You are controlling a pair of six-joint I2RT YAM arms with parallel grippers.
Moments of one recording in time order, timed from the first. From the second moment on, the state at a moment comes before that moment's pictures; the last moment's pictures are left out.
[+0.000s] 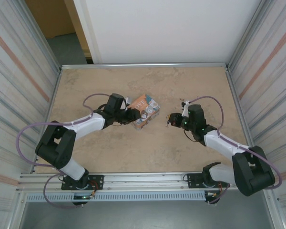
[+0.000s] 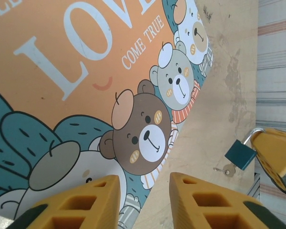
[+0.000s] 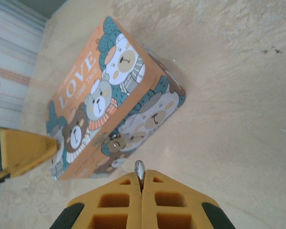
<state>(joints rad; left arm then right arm) -0.53 1.58 0.87 -0.08 0.44 -0.78 0.38 1.19 0.48 0.13 -0.31 0.67</state>
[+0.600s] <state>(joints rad) -0.53 1.16 0.66 -0.15 0.21 -0.77 0.49 1.06 0.51 -0.19 -0.30 0.55</state>
